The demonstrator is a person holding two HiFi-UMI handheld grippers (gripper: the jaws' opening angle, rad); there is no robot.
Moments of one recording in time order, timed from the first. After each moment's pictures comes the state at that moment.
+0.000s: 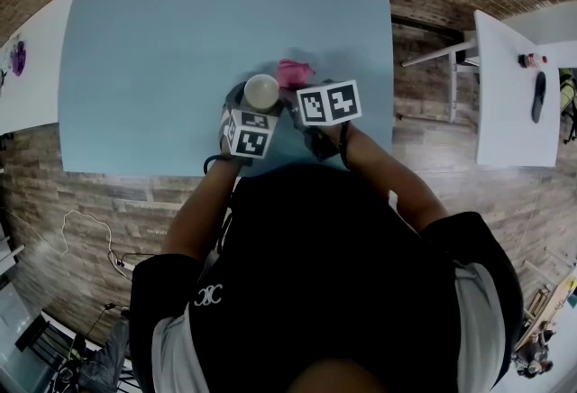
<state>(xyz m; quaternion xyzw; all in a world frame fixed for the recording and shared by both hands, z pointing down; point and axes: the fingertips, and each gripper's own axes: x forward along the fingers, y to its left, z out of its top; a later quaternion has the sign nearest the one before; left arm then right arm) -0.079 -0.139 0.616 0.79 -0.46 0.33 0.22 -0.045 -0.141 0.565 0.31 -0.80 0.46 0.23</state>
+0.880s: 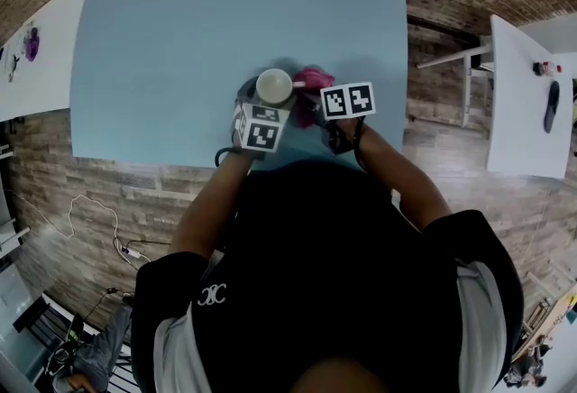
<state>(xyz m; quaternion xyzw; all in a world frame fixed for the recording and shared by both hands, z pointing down) -0.078 -0.140 0.614 0.78 -0.47 0.33 0.23 -0.025 -0.128 0.632 0.27 -0.78 0.52 0.22</state>
